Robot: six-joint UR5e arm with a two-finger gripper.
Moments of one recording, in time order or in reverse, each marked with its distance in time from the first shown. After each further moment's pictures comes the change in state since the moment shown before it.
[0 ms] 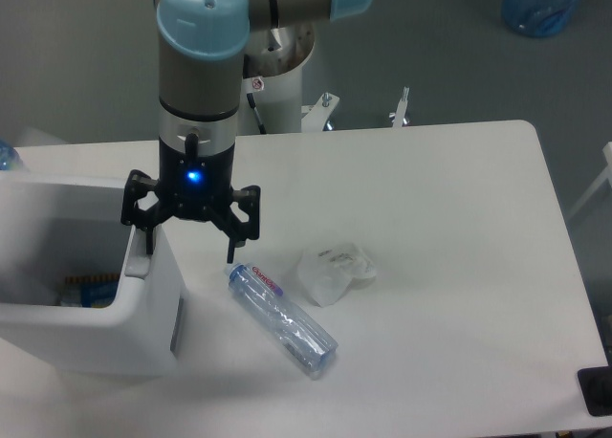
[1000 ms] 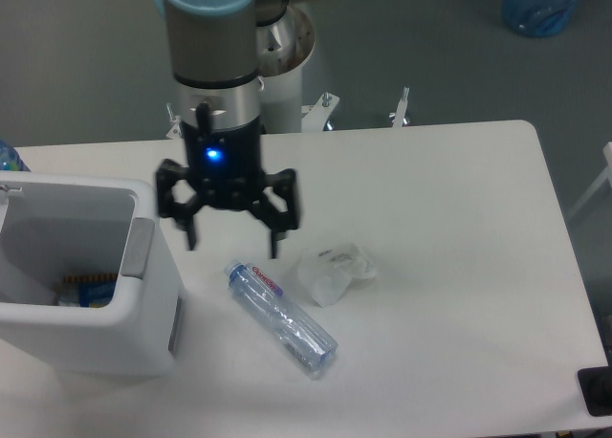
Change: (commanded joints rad) arm 0.087 0.009 0.077 -0.009 0.288 0.353
